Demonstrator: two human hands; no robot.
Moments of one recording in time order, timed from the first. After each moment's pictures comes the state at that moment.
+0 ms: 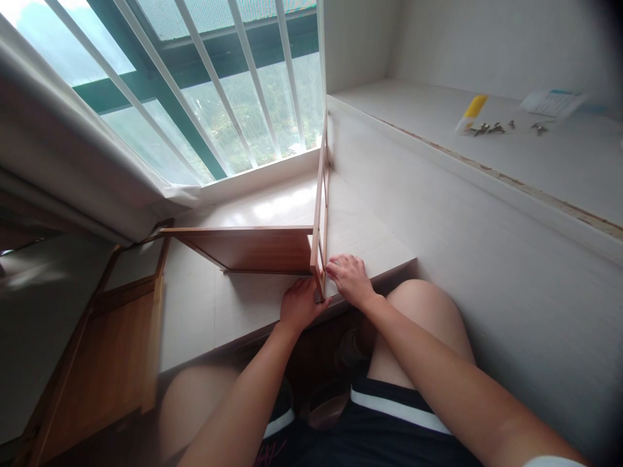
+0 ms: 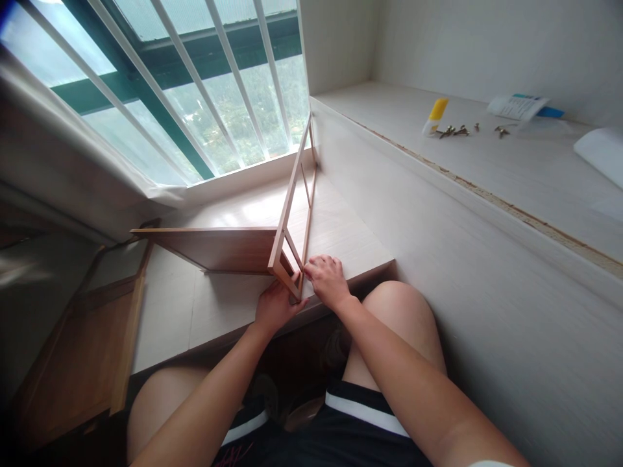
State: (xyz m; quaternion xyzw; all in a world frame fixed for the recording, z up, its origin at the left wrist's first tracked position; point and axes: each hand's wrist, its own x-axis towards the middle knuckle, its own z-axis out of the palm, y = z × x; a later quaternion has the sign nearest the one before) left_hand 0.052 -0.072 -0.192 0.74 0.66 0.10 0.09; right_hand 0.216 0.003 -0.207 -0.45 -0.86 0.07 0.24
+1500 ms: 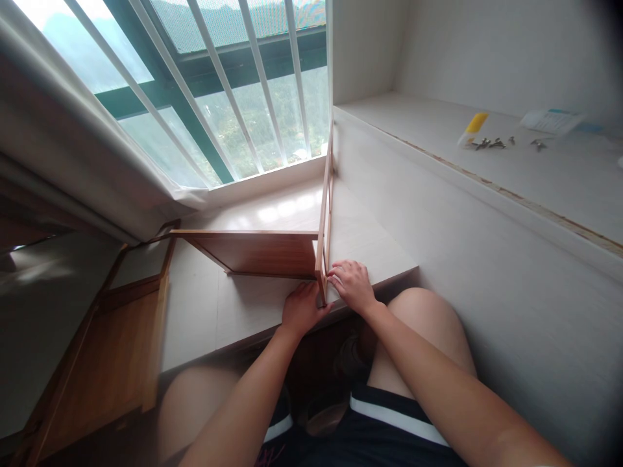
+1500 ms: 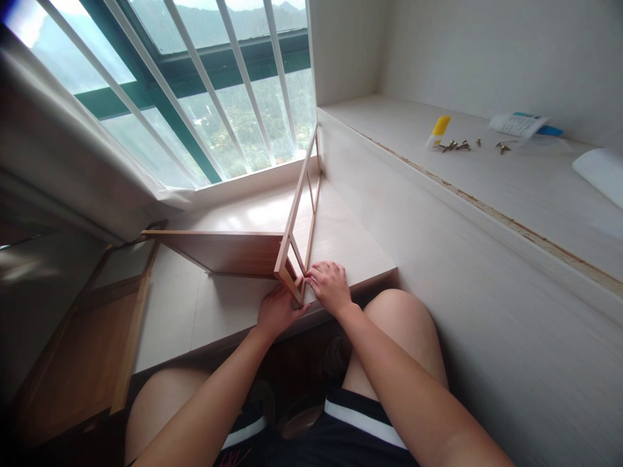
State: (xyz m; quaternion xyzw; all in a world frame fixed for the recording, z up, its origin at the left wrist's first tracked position) left_hand 0.052 -0.072 -0.189 0.74 0.66 0.10 0.09; right_hand 0.218 0.003 -0.206 -0.46 -0.84 0.10 0.27
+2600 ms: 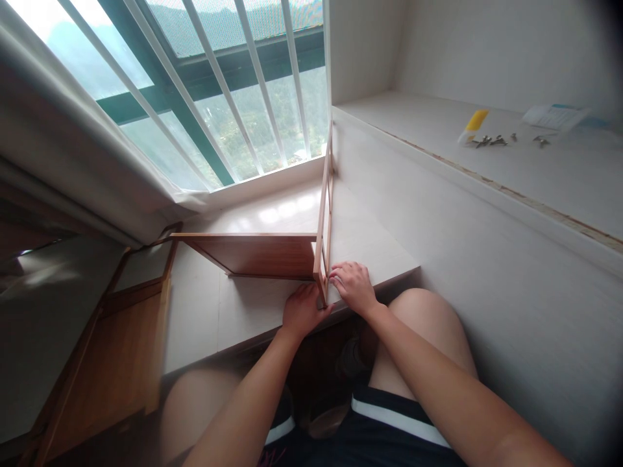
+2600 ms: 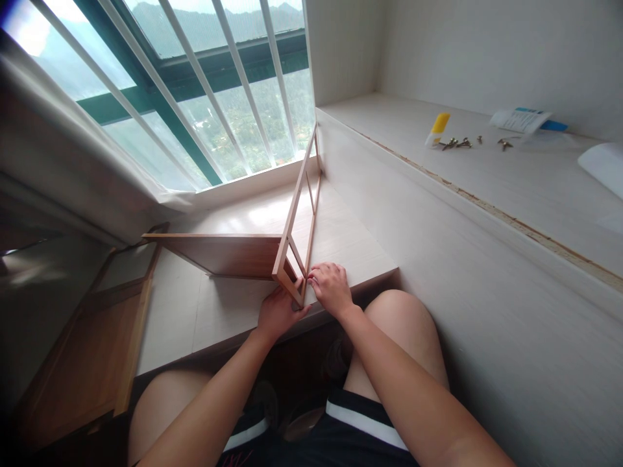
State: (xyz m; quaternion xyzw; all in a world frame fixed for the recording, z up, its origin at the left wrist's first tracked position) left_hand 0.049 -0.072 -0.194 0.75 0.65 0.11 0.09; right_hand 0.219 0.002 -0.204 -0.45 -0.84 0.12 0.28
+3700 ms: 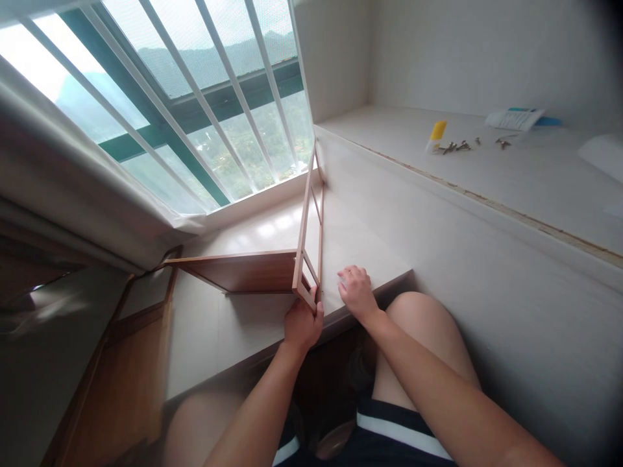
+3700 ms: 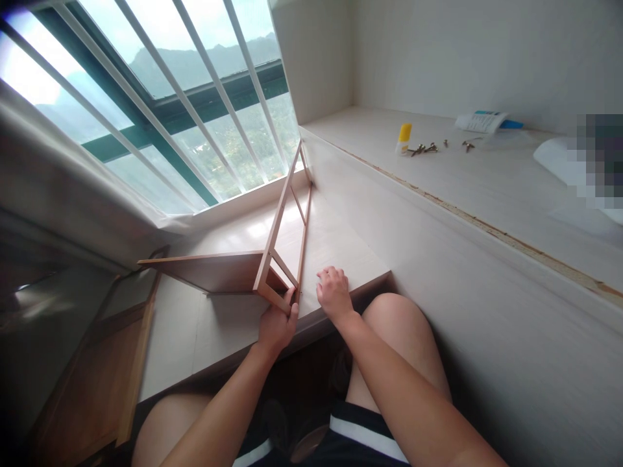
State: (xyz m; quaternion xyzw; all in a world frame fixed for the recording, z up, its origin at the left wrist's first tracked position) left_hand 0.070 -0.070 -0.168 0.68 0.72 0.09 0.11; right_hand 0.230 0.014 -0.216 -0.55 -0.76 0.12 0.31
